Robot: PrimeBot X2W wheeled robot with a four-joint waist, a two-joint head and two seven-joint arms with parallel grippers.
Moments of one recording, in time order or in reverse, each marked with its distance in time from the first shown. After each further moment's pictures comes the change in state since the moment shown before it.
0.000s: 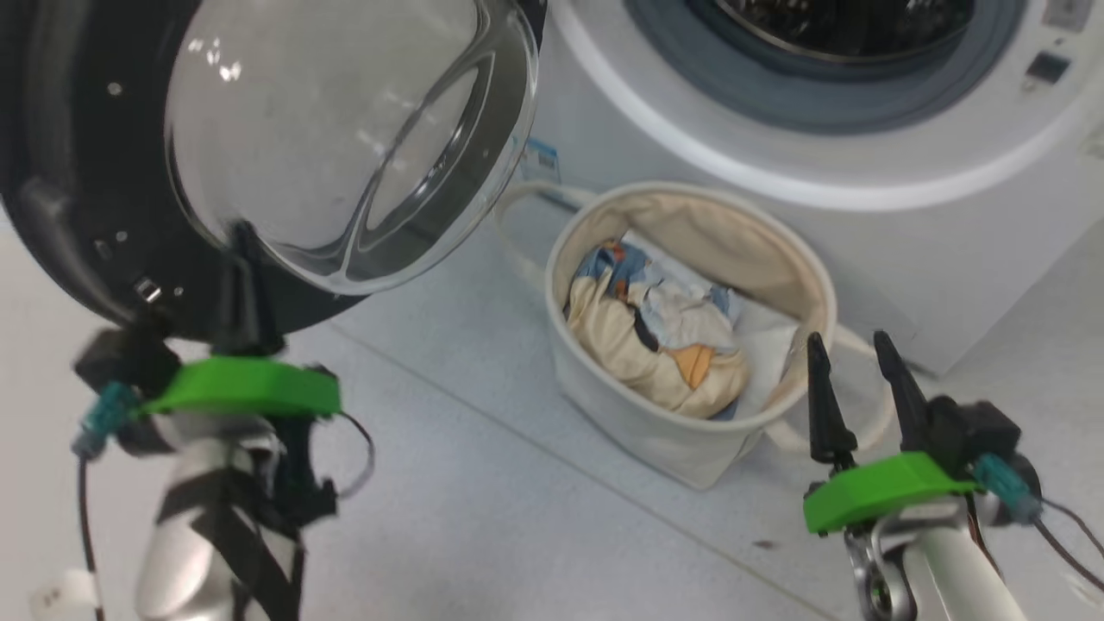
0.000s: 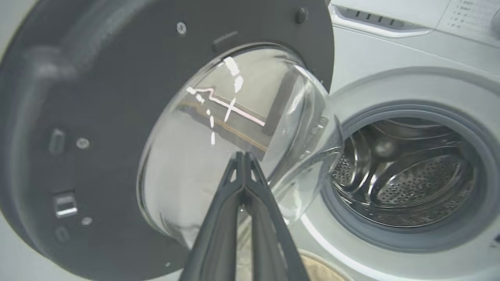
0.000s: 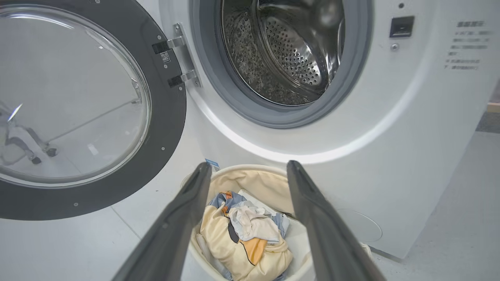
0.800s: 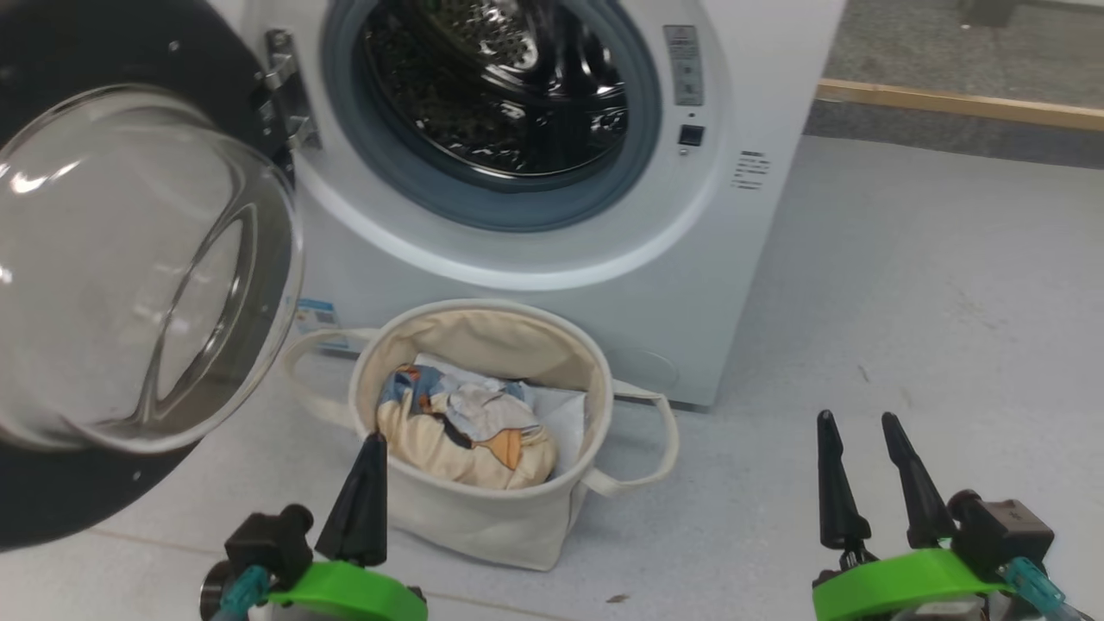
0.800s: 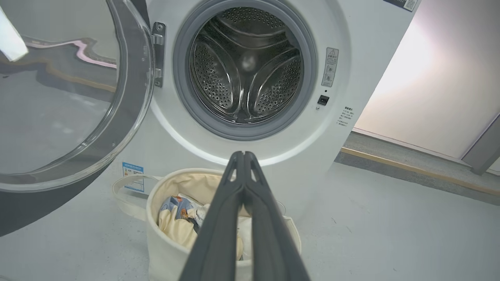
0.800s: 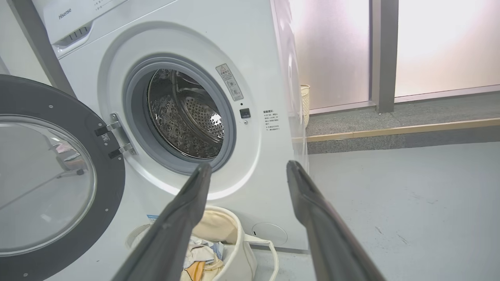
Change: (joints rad) left arm 0.402 0.022 -0.258 -0.136 0.056 0.007 0.000; right arm 0.269 0.021 0.002 -0.250 0.089 0.000 0.000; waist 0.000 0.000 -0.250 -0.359
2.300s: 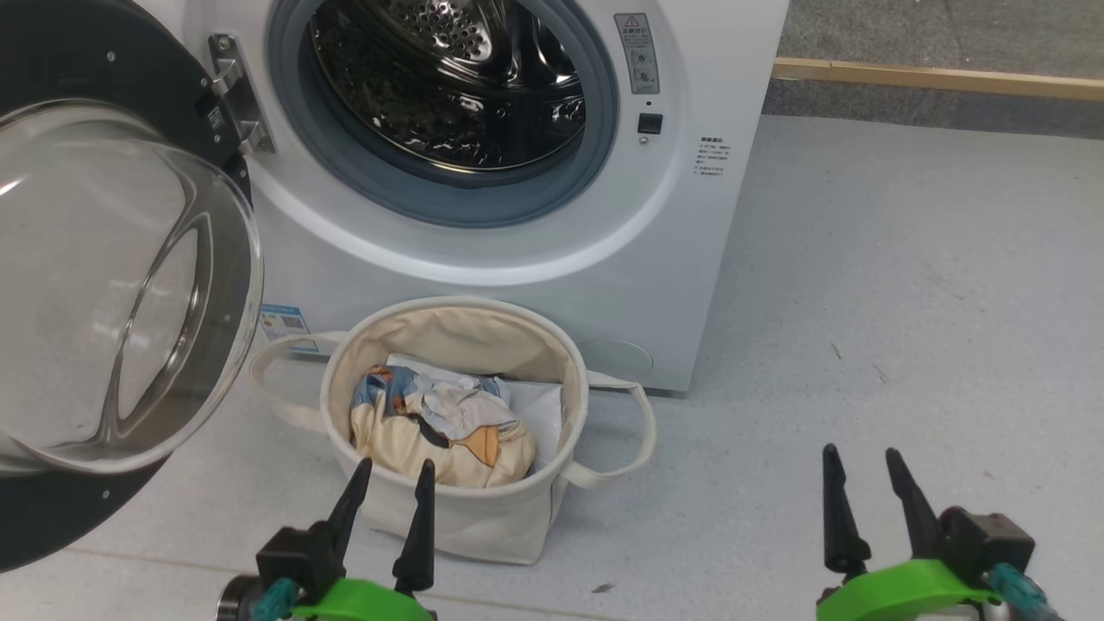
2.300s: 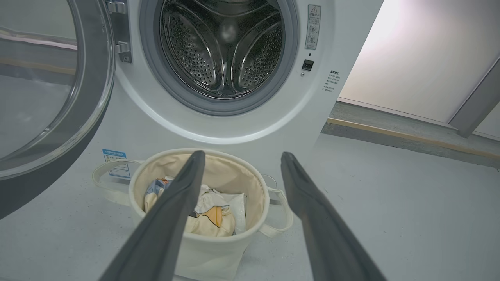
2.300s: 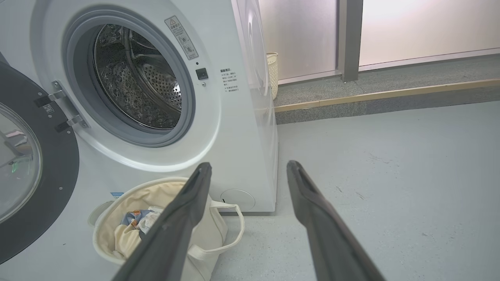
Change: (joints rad) left arm 0.019 0.002 -0.044 0.044 0.046 0.012 0.000; right arm -0.017 0.002 -0.038 0.159 -0.027 0.000 0.000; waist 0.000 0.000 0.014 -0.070
